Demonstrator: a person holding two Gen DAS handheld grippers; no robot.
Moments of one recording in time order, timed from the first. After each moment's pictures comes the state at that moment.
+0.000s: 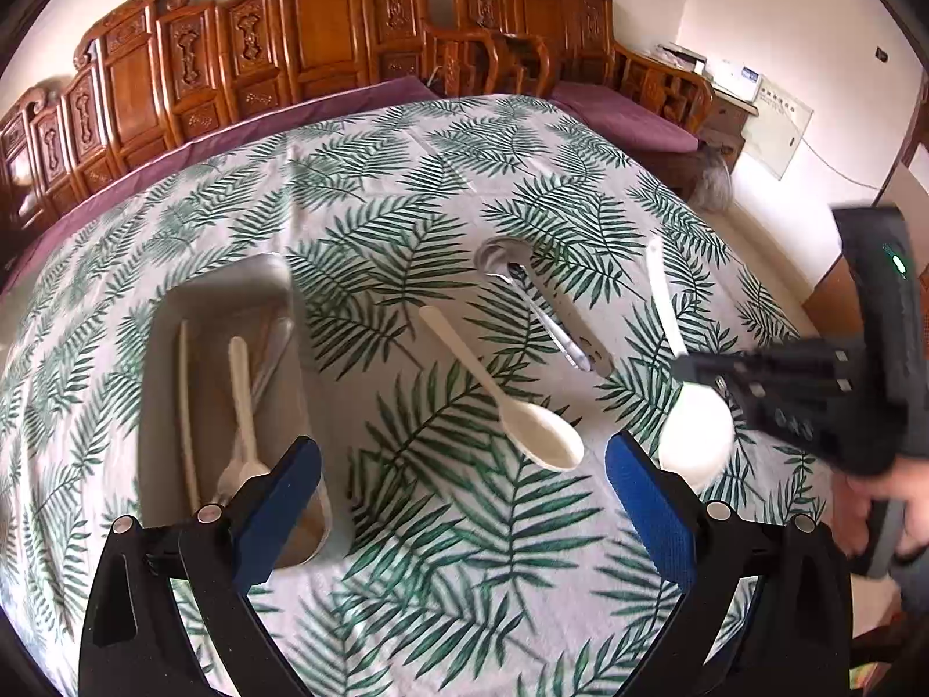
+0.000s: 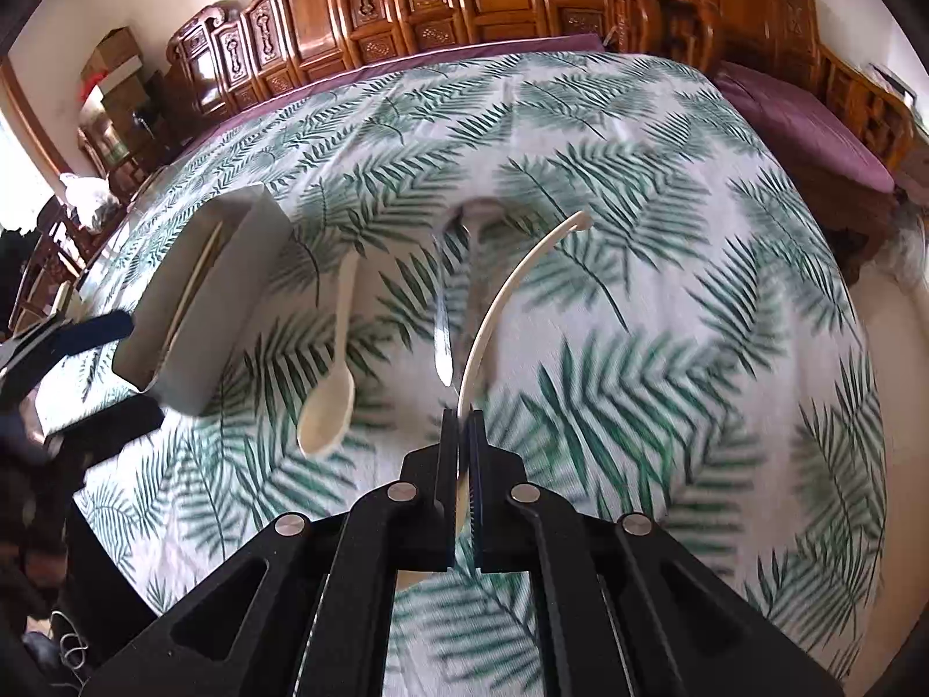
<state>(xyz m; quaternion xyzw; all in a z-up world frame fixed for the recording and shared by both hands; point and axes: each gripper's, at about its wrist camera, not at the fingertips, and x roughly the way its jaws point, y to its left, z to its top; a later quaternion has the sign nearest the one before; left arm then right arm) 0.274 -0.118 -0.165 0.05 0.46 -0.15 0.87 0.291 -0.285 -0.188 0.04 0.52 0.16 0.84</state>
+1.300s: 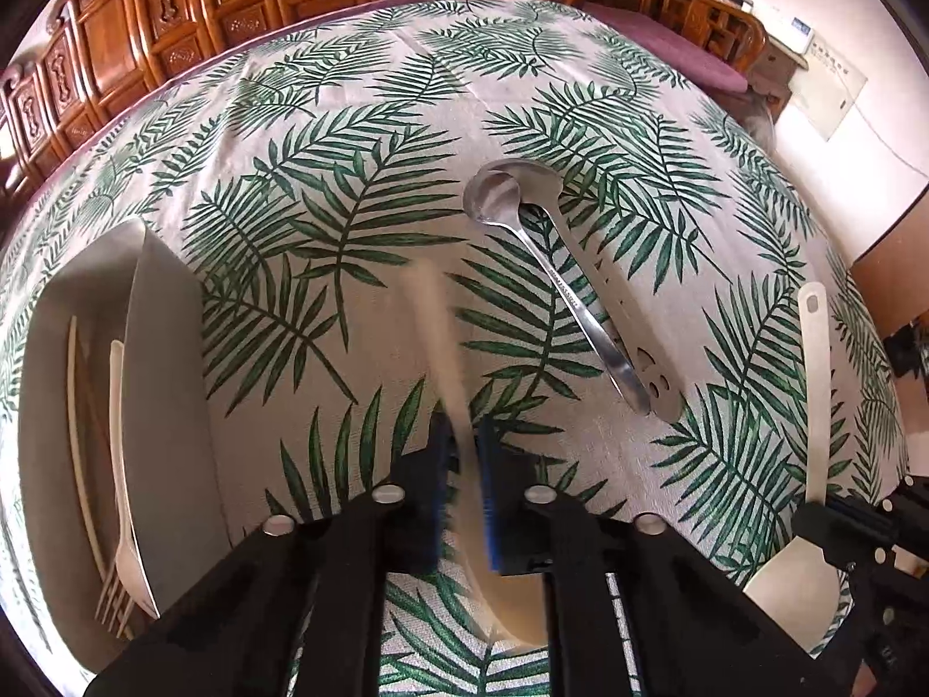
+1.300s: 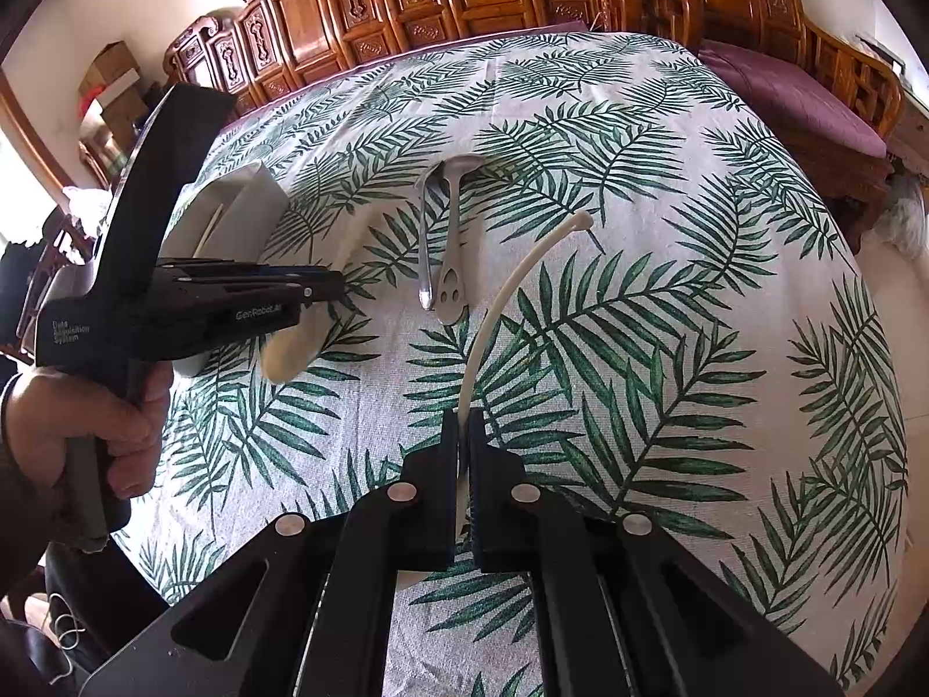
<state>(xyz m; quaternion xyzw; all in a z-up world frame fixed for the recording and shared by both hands) 0.349 -0.161 -0.241 0.06 0.55 -0.12 0.83 0.264 -0.300 -0.206 0.05 0.52 0.17 0.84</state>
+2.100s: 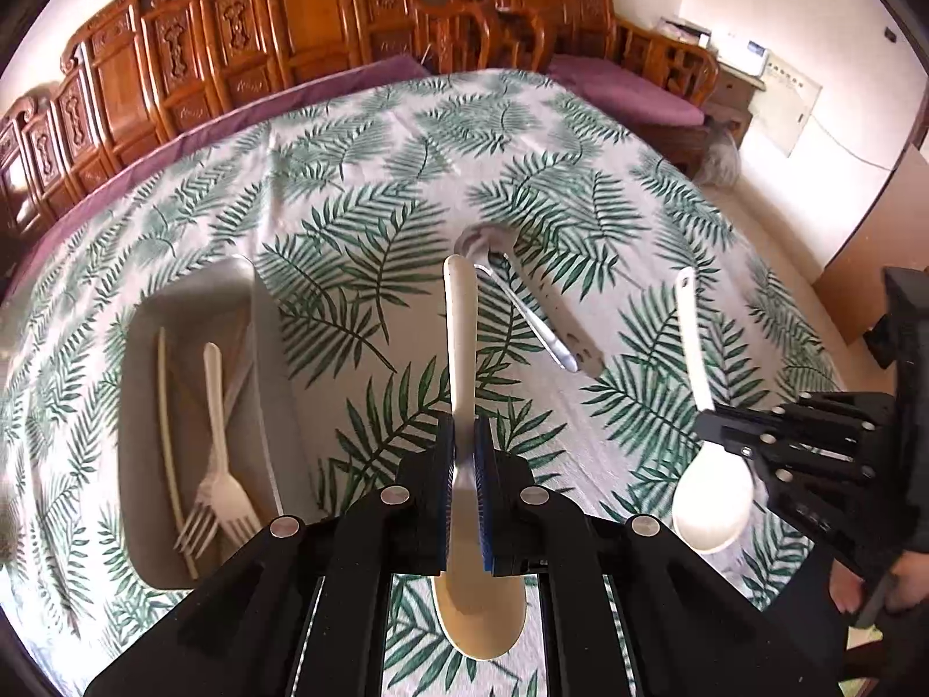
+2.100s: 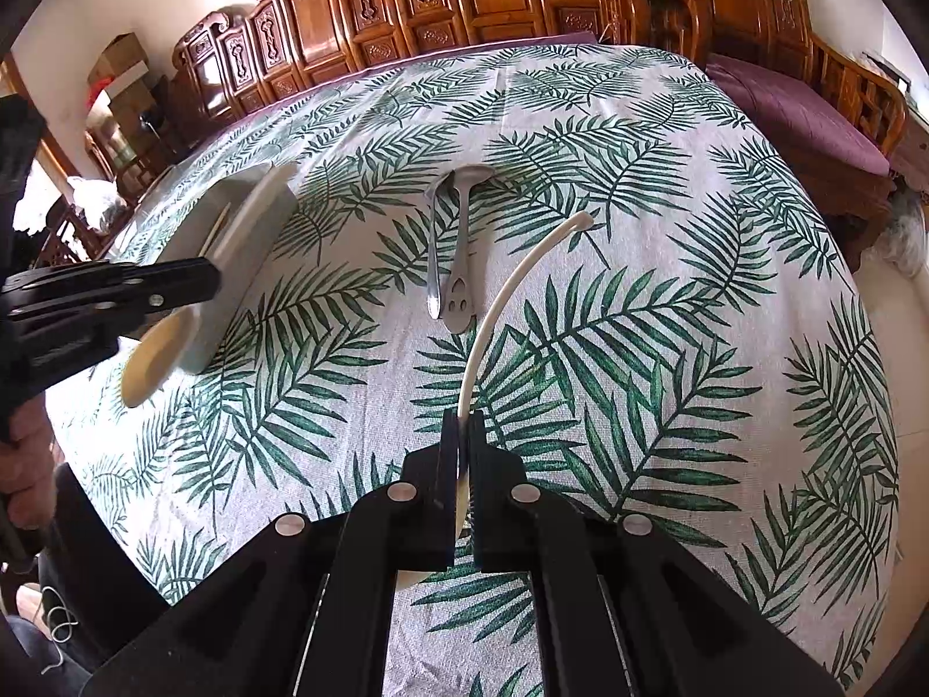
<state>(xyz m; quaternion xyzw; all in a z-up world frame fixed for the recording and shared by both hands) 0.283 -0.143 -0.165 0.07 0.48 -0.14 0.86 0.262 -0.298 -0.199 0.04 0.51 0.17 0.84</state>
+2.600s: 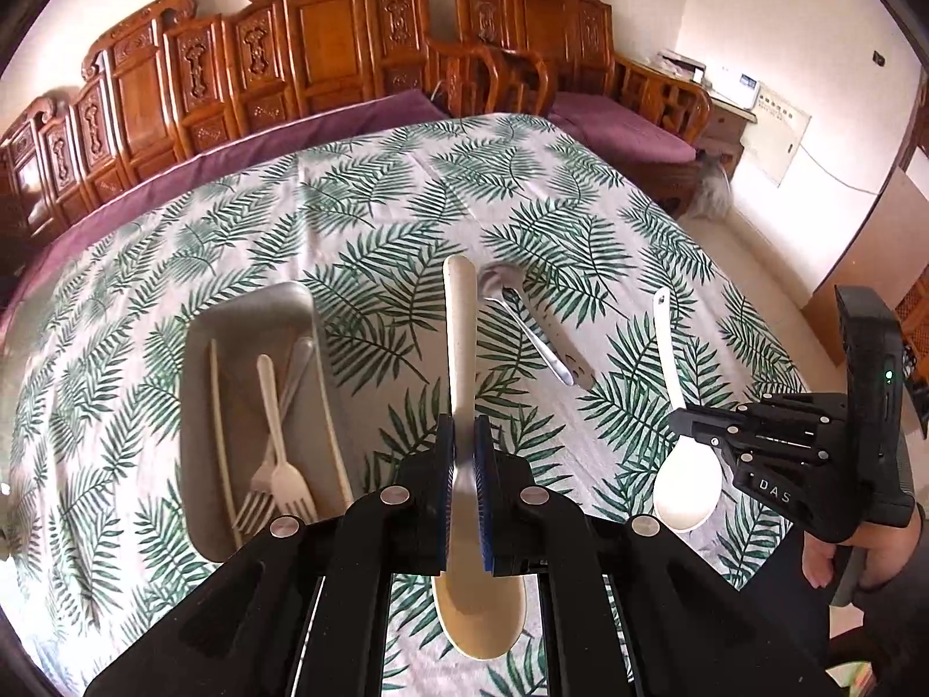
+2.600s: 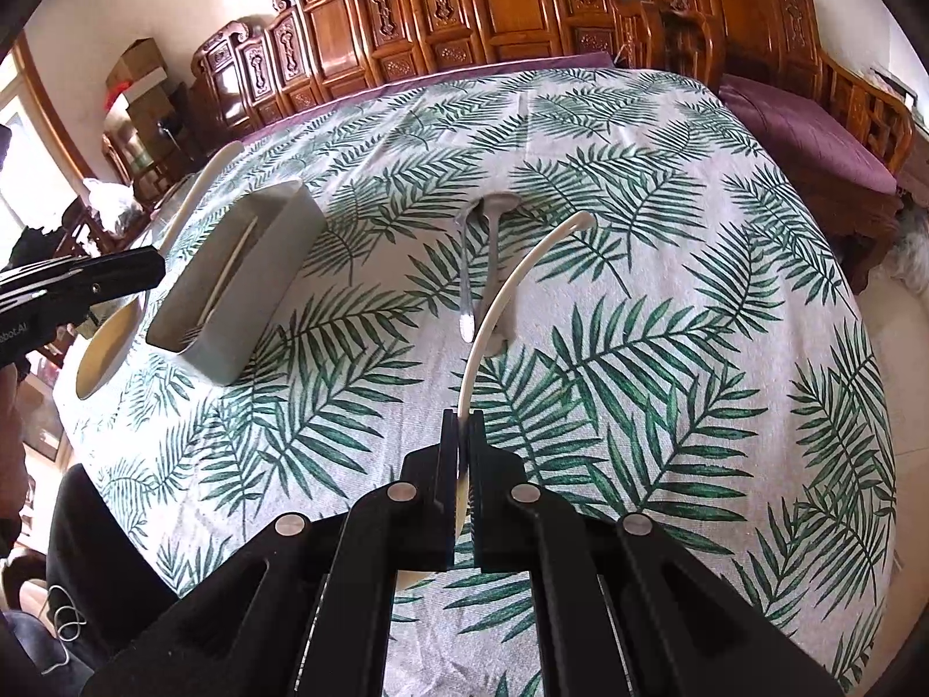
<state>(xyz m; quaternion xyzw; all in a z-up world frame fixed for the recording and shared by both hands) 0.259 -0.111 -0.124 0.05 0.45 -0.14 0.88 0.256 -0.288 -0.181 0.04 0.49 0.19 0.85</state>
